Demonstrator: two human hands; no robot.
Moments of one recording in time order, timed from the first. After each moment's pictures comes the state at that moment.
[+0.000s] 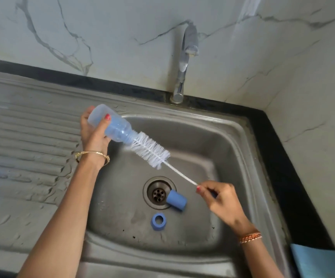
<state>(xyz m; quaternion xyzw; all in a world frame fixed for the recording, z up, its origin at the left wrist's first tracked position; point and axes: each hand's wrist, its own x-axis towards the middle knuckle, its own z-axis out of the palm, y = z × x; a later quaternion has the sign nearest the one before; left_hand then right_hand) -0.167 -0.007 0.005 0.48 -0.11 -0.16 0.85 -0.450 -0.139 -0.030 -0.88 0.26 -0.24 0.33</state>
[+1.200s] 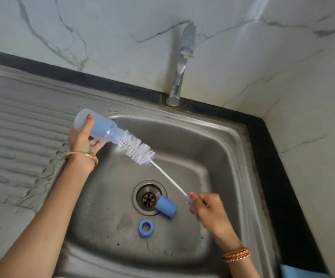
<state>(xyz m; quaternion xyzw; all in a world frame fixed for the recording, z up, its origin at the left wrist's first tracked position) -0.166 -0.018 -0.009 0.50 0.05 -0.17 0.85 -0.442 -0.131 -0.020 -0.74 0.44 -0.10 0.49</state>
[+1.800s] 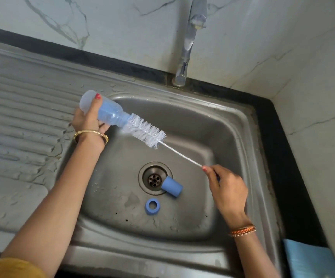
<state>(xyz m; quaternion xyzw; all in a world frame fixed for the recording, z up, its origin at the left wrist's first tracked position) -0.176 -0.020 0.001 0.51 0.12 -0.13 0.84 -0.449 -0.131 -0.010 -0.87 0.45 -0.19 0.11</state>
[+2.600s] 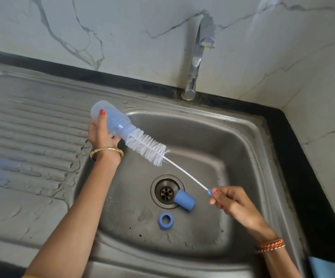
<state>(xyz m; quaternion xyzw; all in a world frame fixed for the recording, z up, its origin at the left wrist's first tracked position) -0.174 -0.021 0.001 0.43 0.12 -0.09 0.89 -0.451 -0.141 -0.017 -0.73 0.33 -0.11 0.59</state>
